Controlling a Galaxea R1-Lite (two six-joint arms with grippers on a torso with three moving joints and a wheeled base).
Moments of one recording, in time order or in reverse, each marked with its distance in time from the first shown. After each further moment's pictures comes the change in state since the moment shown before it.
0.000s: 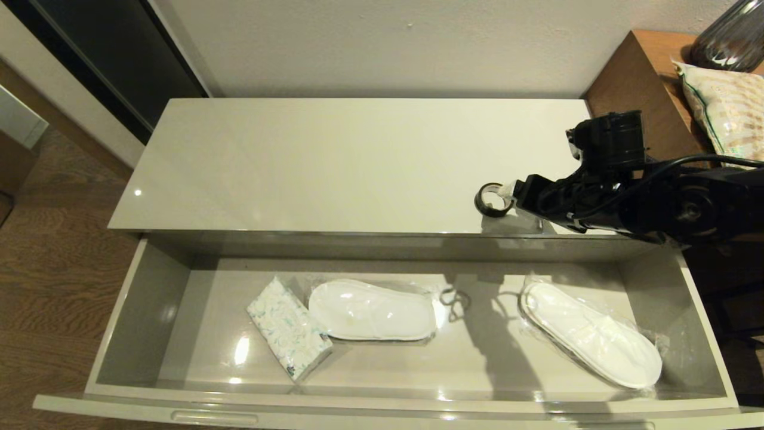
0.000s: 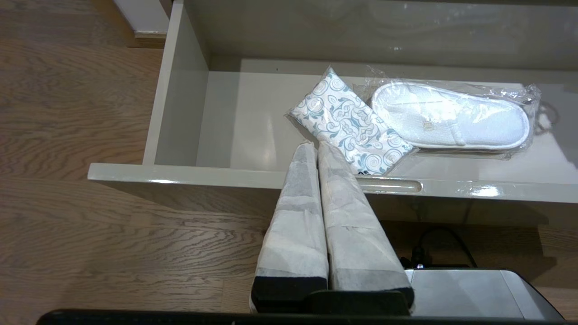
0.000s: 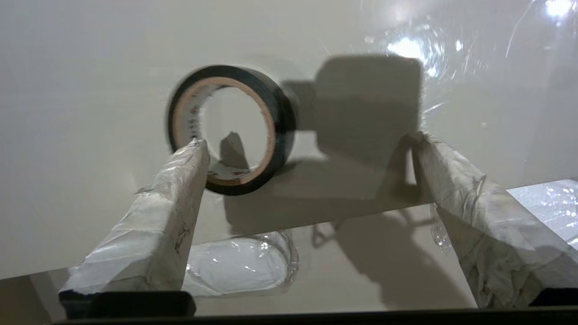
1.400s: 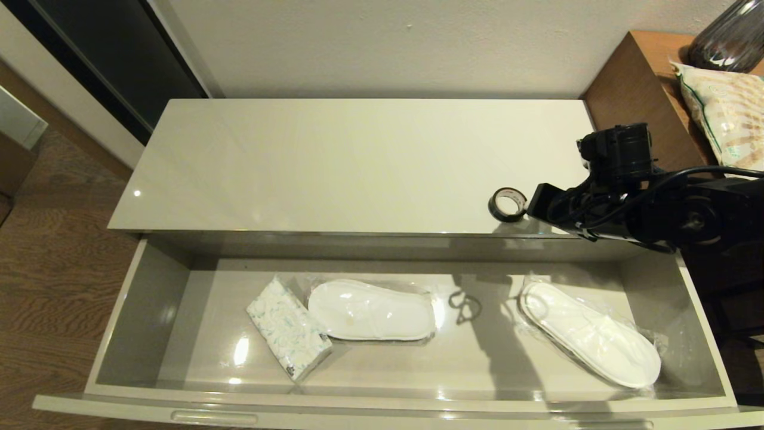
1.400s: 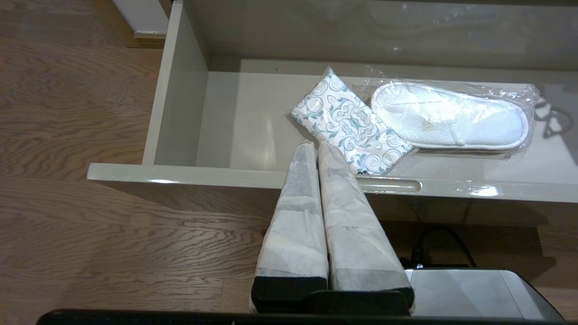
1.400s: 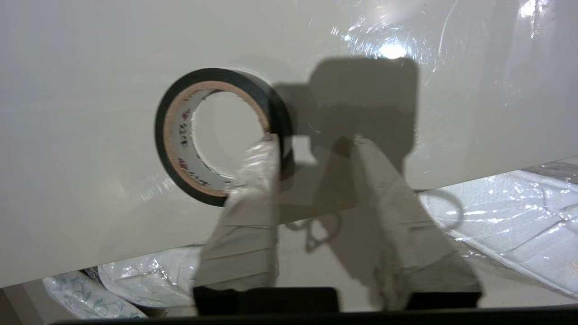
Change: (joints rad) left arm 0.000 0.000 0.000 0.000 0.000 0.000; right arm -0.042 0.009 0.054 -0.006 0.012 -0.002
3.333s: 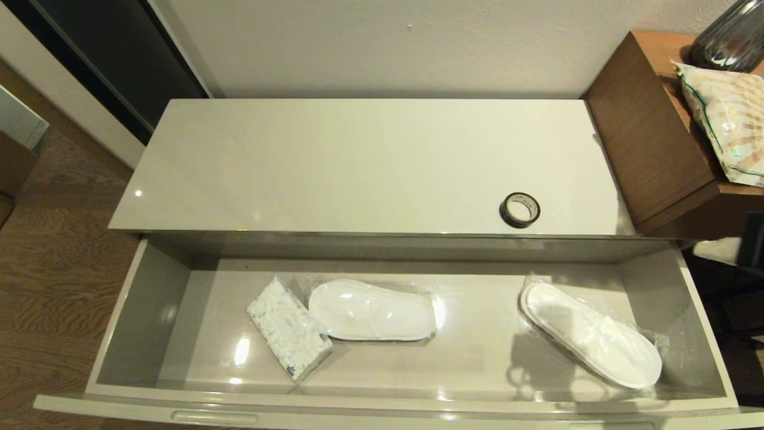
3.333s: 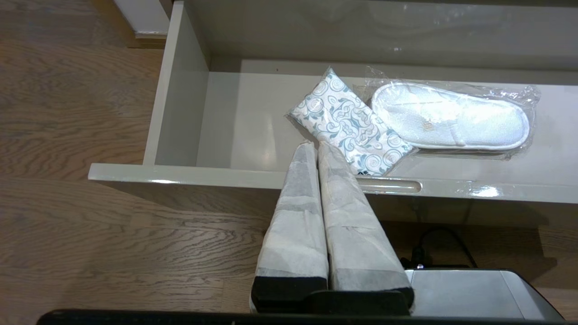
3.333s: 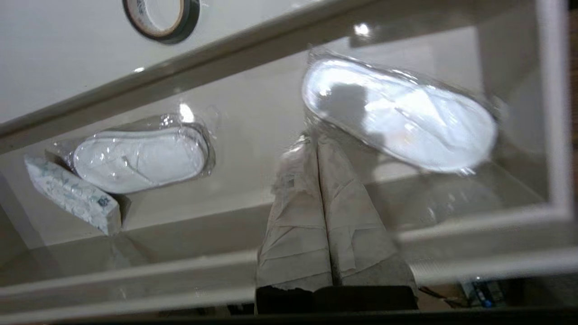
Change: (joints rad) left arm 0.001 0.000 0.000 0.000 0.000 0.000; right arm -0.282 -0.630 0.281 0.378 0.251 -0.190
